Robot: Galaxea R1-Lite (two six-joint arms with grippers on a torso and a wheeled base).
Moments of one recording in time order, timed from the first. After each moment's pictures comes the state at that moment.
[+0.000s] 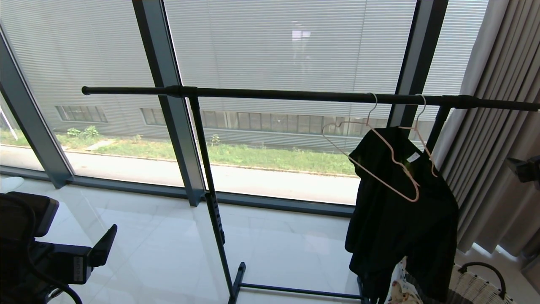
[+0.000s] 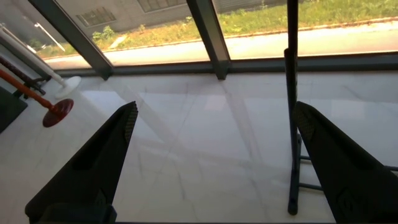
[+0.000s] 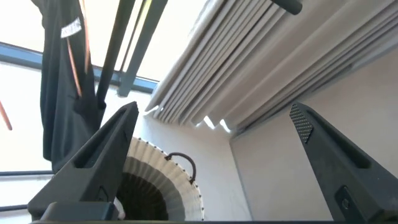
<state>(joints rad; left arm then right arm) -0.20 1.11 -0.16 -0.70 0.45 0.31 0.18 1.21 -0.81 -0.19 -0.50 -0.34</state>
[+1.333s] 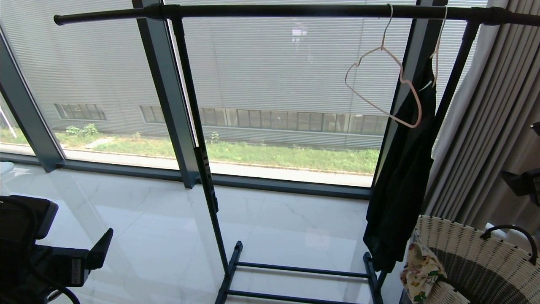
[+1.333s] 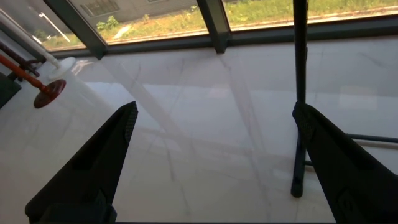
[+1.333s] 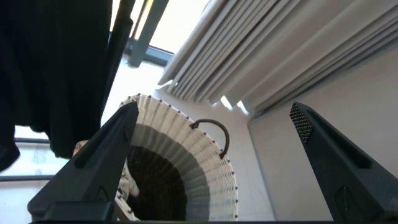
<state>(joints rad) -0.16 1.11 -0.15 -0.70 0.45 0.31 0.18 1.20 -0.75 -0.19 -0.49 -0.34</state>
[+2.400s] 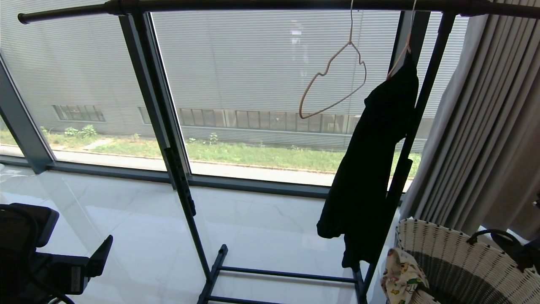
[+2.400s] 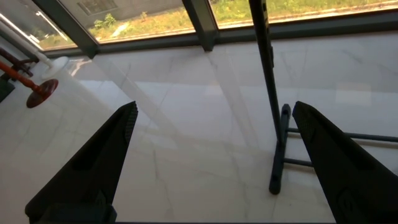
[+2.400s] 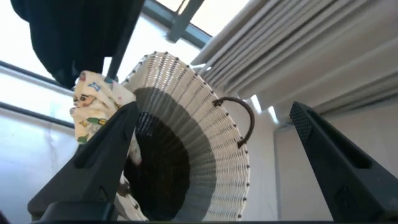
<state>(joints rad) -0.16 1.11 -0.12 -0.70 0.44 0.31 0.18 1.02 -0.45 -0.19 -0.20 -0.42</state>
